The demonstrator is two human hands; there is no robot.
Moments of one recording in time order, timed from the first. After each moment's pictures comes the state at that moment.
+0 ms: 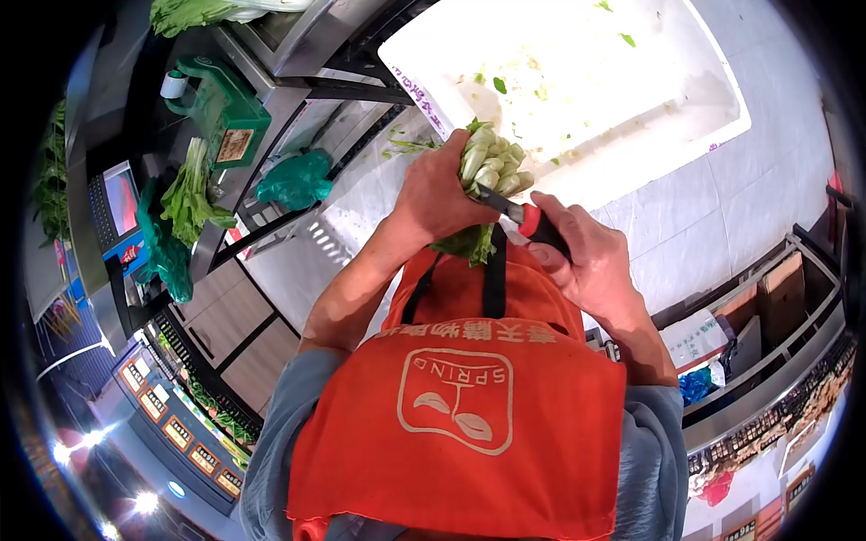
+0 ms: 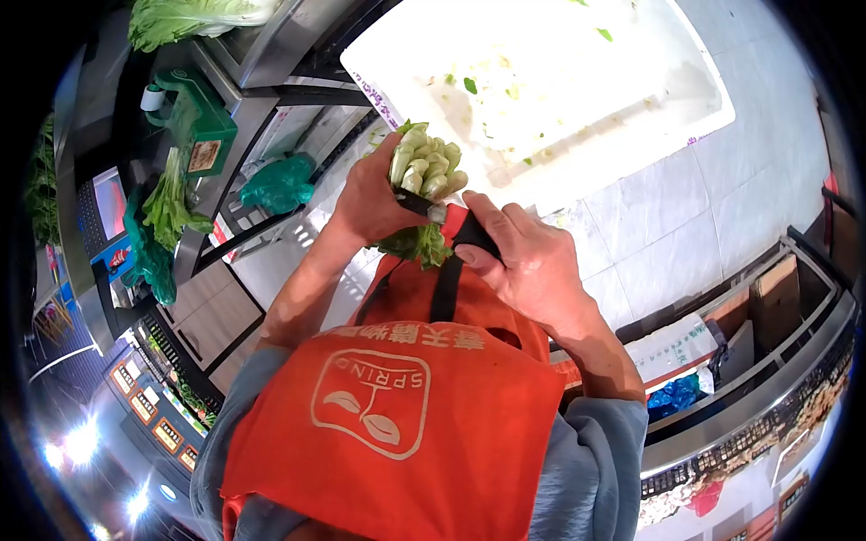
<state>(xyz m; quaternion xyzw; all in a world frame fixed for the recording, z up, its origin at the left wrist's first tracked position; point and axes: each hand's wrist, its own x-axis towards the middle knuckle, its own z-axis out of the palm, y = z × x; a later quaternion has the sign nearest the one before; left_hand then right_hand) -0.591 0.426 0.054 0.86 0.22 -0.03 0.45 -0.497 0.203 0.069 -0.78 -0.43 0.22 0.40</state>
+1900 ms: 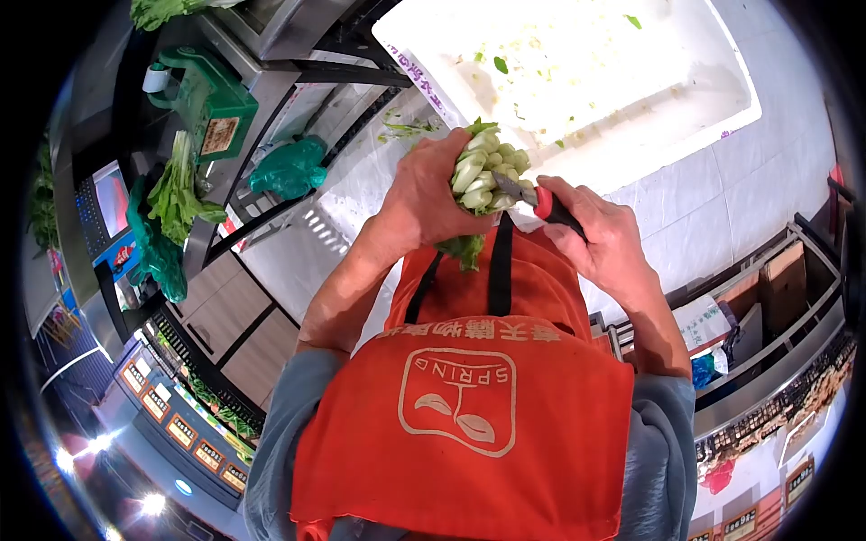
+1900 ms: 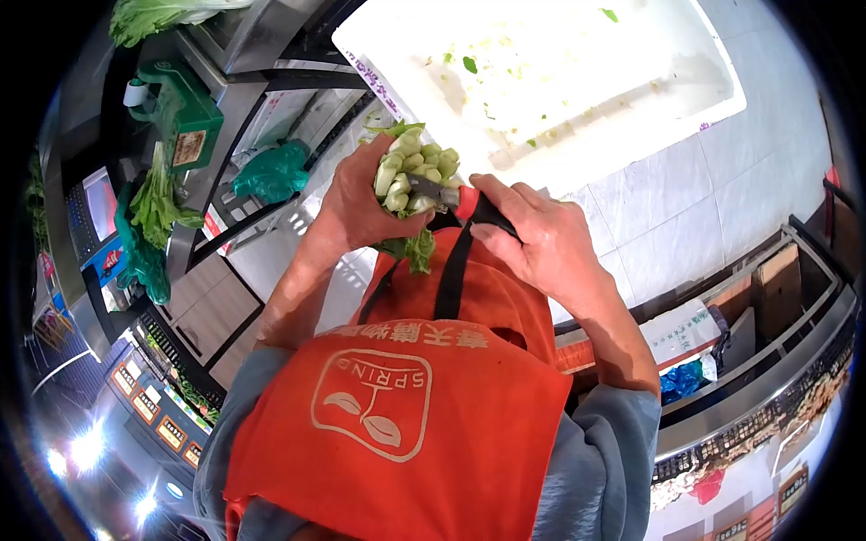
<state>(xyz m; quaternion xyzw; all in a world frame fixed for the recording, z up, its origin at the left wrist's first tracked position) -0.614 0.435 0.056 0.87 0.17 -0.04 0.47 -0.492 0.208 0.041 -0.76 -0.44 0.25 0.40</state>
